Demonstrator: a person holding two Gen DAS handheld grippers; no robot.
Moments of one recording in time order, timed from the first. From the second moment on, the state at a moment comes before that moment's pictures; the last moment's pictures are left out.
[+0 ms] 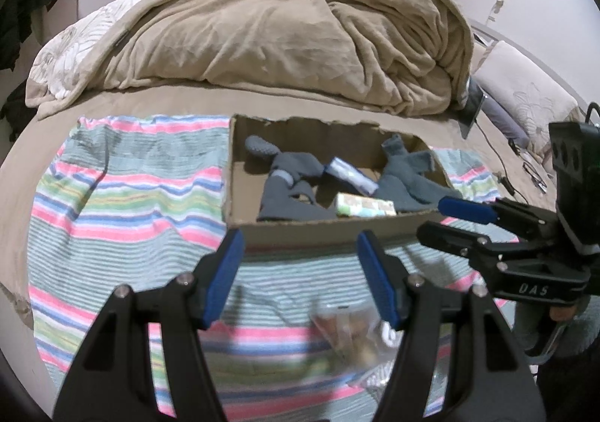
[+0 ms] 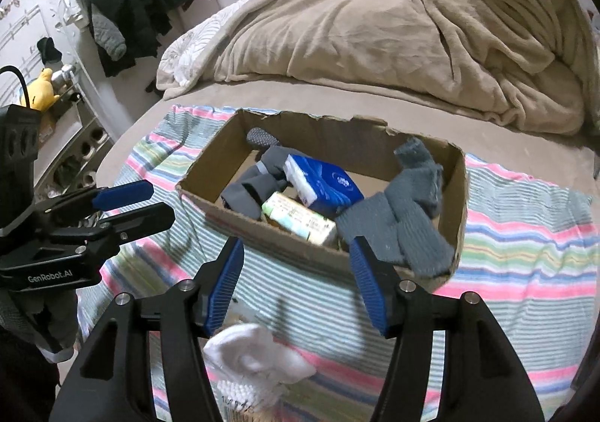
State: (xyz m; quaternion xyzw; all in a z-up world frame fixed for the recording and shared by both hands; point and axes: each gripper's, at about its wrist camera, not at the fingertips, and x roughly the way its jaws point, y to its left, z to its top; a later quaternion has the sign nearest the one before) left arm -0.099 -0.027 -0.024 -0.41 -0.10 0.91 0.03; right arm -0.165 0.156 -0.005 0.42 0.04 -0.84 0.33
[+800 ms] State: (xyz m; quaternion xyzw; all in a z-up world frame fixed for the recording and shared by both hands) left arm -0.056 -0.023 -0.050 -0.44 -0.11 0.89 0.03; right arm -0.116 0.166 -0.029 0.45 0.04 -0.83 0.33
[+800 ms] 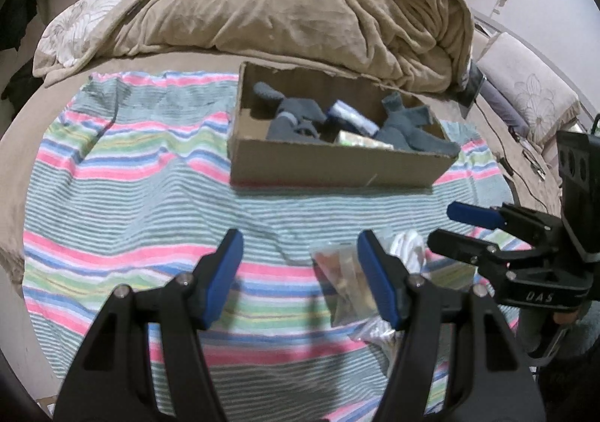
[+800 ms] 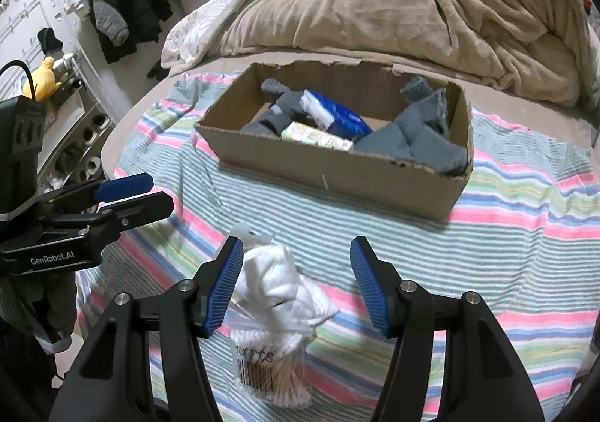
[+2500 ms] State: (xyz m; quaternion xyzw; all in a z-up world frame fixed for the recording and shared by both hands) left arm -0.078 0.047 -0.105 -0.50 -0.12 0.85 0.09; right arm -0.132 0.208 -0.043 0.43 -0.01 -0.84 0.33
